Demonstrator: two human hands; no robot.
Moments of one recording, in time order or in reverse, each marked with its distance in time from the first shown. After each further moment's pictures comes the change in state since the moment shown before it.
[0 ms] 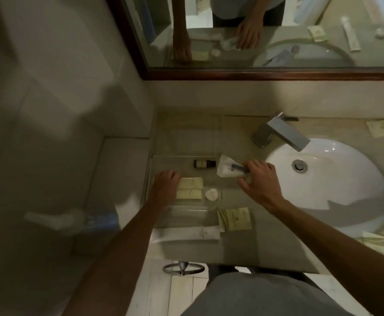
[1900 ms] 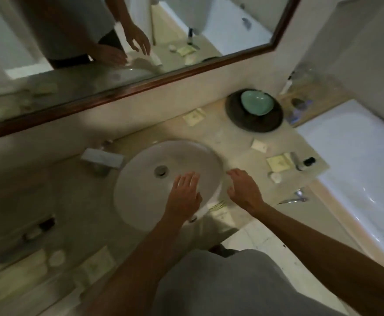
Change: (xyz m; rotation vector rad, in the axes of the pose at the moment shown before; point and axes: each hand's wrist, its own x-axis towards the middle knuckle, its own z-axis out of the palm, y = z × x) left_hand 0.060 0.494 0.022 -0.175 0.138 0.672; right_hand -0.205 0.337 -0.127 -0.103 0.153 0.523
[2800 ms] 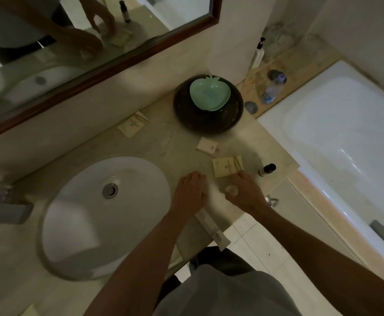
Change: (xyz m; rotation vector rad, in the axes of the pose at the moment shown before) left_hand 0.177 0.144 0.114 0.062 -0.261 0.118; right_hand 0.038 0.224 -0.016 0.156 -0.157 0.204
